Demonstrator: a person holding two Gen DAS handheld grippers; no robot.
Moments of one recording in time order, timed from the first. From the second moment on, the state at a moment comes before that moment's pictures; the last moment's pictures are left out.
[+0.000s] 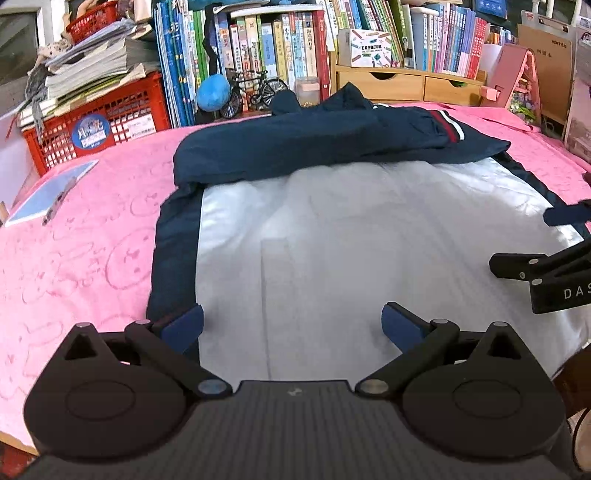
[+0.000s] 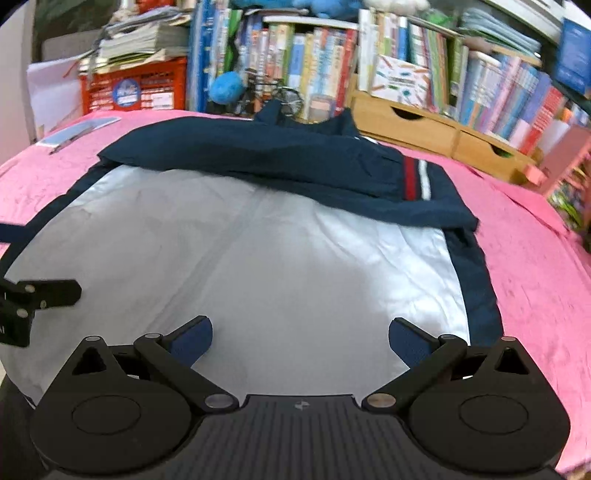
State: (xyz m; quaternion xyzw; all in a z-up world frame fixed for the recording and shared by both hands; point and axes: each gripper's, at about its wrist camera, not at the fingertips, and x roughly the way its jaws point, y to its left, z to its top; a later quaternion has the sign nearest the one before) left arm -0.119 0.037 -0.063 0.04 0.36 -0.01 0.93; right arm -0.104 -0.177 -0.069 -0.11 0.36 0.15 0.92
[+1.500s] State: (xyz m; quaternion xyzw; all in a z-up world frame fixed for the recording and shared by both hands) left arm -0.138 0.027 -0.066 0.04 0.37 -0.01 0.93; right arm -0.130 -0.192 -0.072 -0.07 0.36 0.14 0.92
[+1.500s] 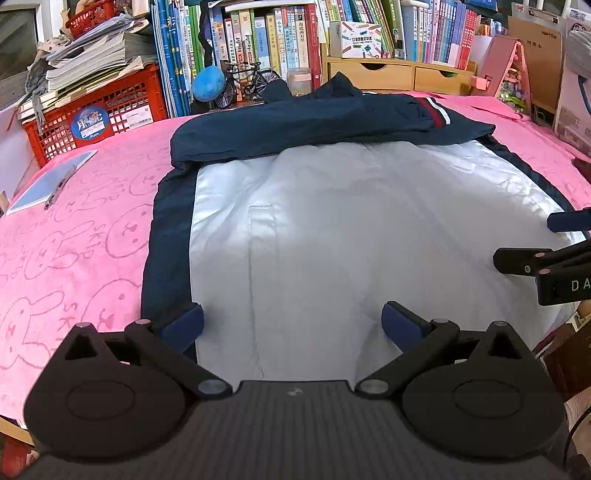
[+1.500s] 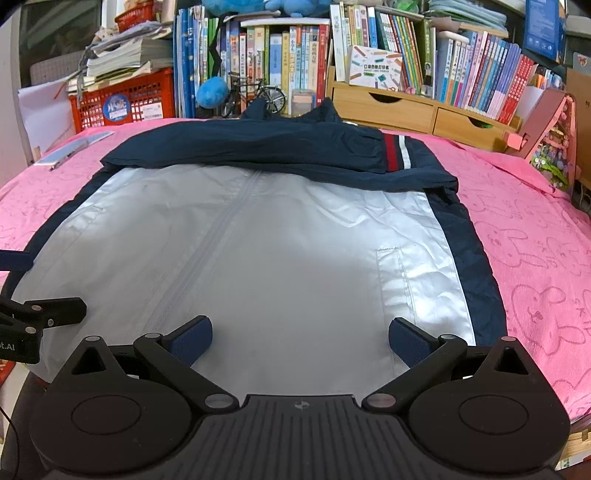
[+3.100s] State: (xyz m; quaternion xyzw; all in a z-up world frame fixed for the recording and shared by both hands) left arm -0.141 0.025 -0.067 0.04 0.37 -0.01 0.93; right arm -0.131 -0.193 -0.072 -0.07 0.36 0.14 0.92
